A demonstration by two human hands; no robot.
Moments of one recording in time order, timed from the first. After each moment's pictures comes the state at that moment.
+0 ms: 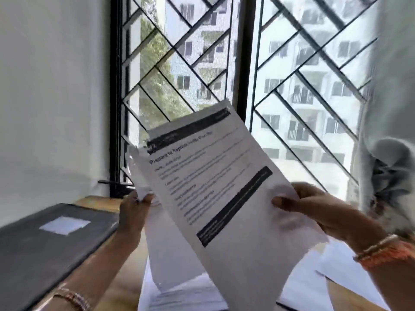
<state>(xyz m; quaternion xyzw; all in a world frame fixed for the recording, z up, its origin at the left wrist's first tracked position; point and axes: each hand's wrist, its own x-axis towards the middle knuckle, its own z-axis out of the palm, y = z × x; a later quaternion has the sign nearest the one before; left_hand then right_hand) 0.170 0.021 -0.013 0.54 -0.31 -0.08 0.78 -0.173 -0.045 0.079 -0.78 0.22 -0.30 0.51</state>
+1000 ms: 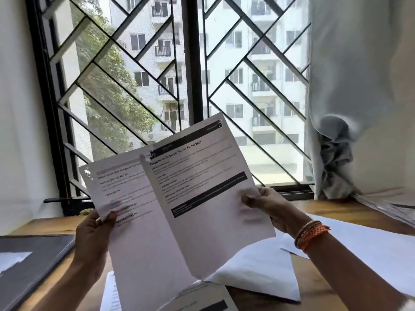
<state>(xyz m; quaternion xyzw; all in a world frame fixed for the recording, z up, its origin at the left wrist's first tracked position) 0.151 0.014 -0.027 0.42 -0.39 -0.17 0.80 -0.173 -0.118 0.017 -0.63 0.30 -0.43 0.57</state>
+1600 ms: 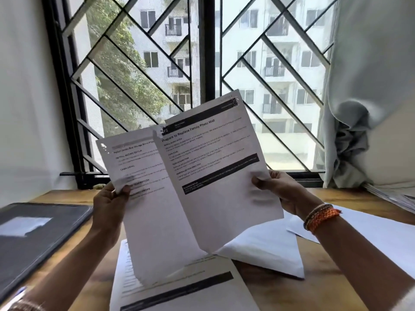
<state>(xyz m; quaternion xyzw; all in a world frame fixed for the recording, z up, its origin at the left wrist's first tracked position) 0.146 0.016 -0.024 0.44 -0.40 -0.16 0.79 -0.172 -0.116 0.016 -0.62 0.31 -0.43 0.58</state>
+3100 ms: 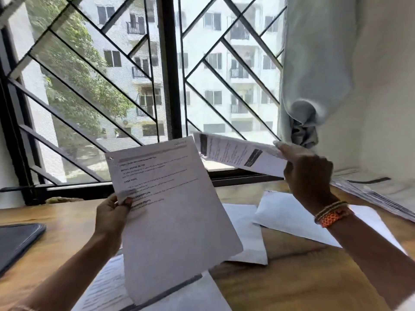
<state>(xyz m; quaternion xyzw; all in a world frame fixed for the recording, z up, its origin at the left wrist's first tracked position) 0.096 -0.025 -0.037 0.46 -0.38 -0.29 0.75 -0.259 -0.083 0.034 -0.63 0.43 -0.53 -0.37</state>
